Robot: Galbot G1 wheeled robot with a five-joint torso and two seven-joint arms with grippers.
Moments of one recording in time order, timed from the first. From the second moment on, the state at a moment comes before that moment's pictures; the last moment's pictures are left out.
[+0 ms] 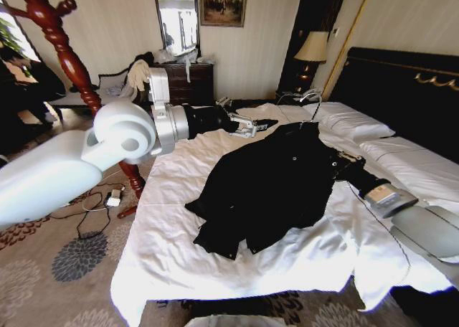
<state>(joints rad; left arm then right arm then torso) -0.42 -0.64 0.61 -2.03 -1.48 0.38 0.17 -1.83 0.40 1.18 2.23 0.25 -0.13 0.06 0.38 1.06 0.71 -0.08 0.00</state>
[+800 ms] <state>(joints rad) -0.49 -0.78 0.83 -1.94 -1.33 0.37 0.20 -1.84 0.43 1.19 2.26 0.20 -0.10 0.06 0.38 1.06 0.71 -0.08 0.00</state>
